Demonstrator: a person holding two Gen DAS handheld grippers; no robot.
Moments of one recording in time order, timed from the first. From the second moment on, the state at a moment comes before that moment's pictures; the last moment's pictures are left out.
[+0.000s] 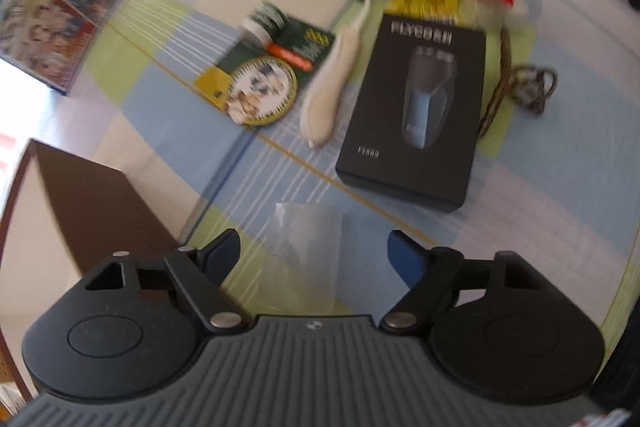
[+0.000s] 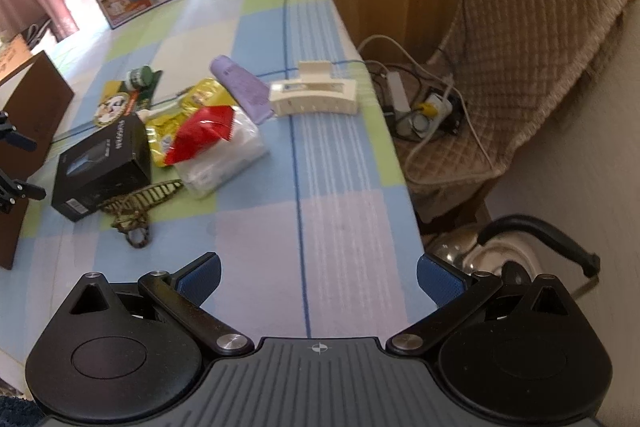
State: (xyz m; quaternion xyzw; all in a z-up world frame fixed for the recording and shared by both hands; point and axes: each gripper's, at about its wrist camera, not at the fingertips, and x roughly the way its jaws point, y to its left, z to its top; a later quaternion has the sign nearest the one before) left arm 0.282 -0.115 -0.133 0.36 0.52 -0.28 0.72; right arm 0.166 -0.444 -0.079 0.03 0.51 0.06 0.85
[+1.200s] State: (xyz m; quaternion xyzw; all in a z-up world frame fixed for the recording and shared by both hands) left arm 0.198 -0.091 -0.140 0.06 0.60 -0.11 0.79; right arm 0.211 -0.418 -0.083 -0.06 0.41 0.29 0.86
